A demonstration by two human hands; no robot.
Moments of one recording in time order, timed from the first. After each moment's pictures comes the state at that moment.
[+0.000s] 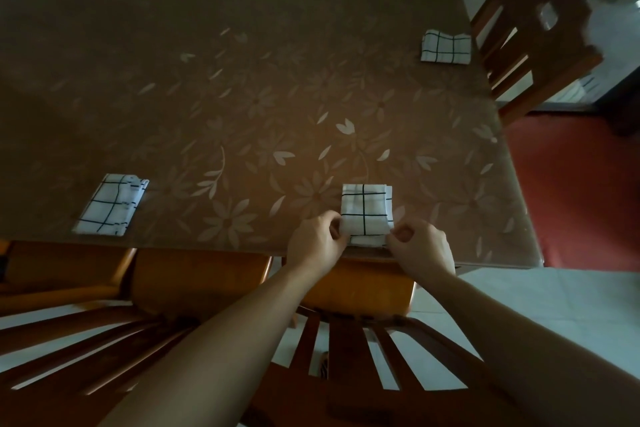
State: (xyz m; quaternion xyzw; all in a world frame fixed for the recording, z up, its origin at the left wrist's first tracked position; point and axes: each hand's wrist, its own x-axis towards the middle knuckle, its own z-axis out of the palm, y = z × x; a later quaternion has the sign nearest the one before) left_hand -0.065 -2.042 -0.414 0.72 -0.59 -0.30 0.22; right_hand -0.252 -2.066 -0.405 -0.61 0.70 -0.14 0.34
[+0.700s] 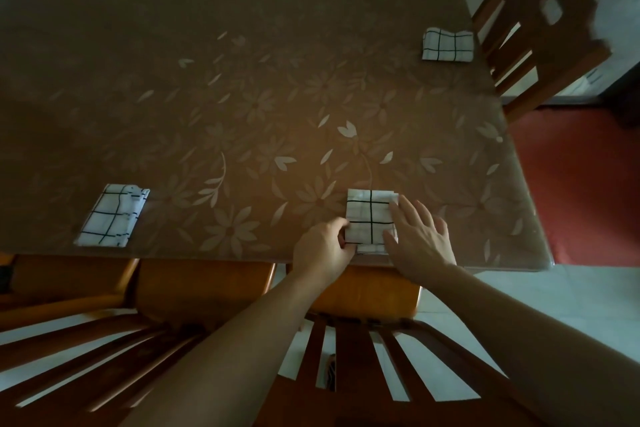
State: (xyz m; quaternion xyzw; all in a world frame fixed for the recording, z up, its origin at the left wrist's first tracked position) left_hand -0.069 -2.045 -0.414 0.71 -0.61 -0.30 0.18; right_hand -0.247 -2.084 -0.423 -0.78 0.61 0.03 0.16
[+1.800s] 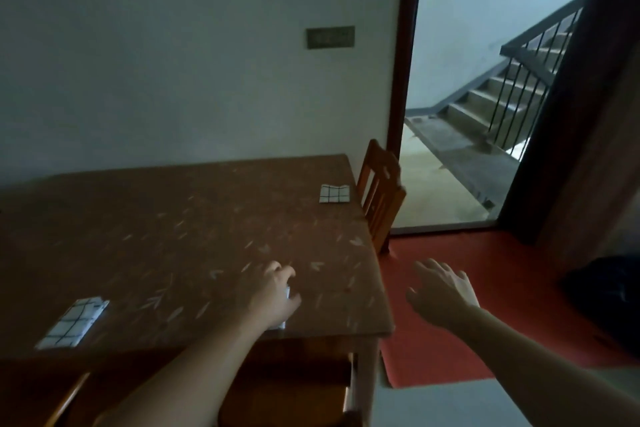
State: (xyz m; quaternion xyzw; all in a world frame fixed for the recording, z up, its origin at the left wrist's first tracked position) left_hand -0.208 -2.003 -0.239 0.70 -0.71 -0.04 0.04; right_hand -0.507 -2.022 -0.236 -0.75 0.66 -0.05 0.06
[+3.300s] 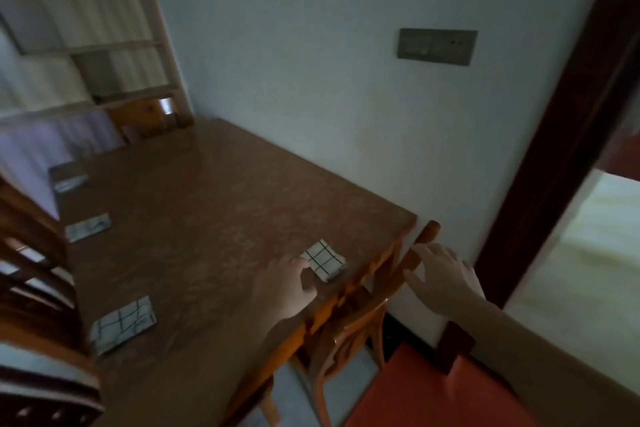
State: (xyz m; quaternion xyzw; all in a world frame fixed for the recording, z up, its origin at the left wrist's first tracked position) left_hand -0.471 -2.416 -0.228 0.92 -0.36 -0.09 0.11; right_hand -0.650 -2.627 -0.199 -0.94 0.31 -0.06 0.10
